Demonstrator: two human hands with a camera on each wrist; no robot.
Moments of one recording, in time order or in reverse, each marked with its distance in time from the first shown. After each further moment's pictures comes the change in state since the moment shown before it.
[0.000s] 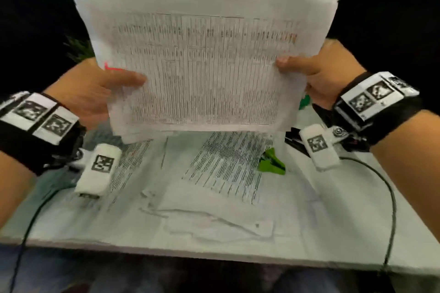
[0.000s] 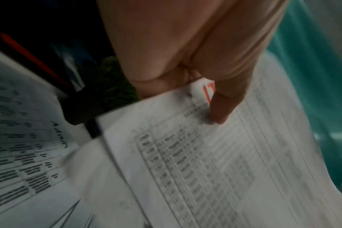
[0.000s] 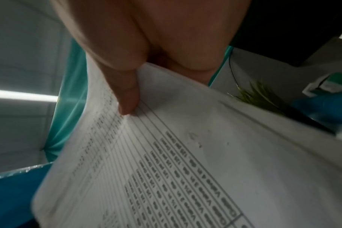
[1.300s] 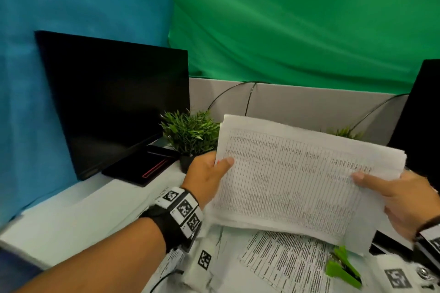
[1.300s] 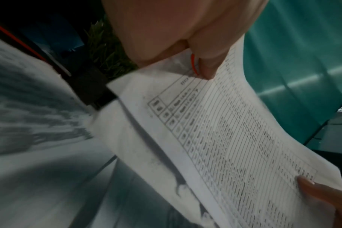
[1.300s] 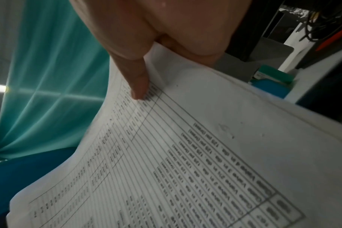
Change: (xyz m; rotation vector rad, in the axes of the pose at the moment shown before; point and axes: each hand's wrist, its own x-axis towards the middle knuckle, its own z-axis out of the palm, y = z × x) left_hand 0.009 -0.044 0.021 0.267 0.205 0.189; right_hand 0.000 0.051 -0.015 -0.011 0.239 0.192
